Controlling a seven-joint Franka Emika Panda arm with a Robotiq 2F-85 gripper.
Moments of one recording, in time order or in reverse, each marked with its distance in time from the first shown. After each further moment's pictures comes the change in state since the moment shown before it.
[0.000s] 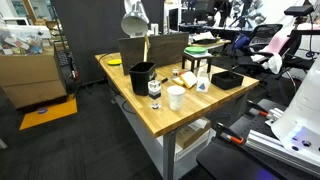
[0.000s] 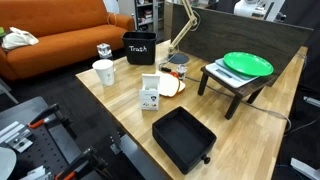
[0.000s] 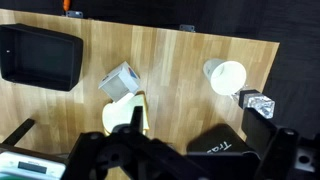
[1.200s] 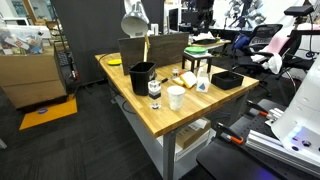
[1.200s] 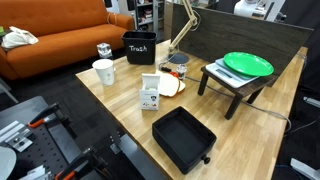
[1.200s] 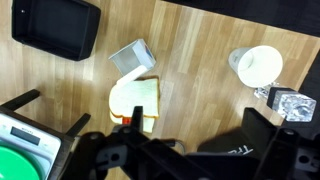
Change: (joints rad) arm 0.007 0.293 0.060 0.161 -0.105 0.096 -0.005
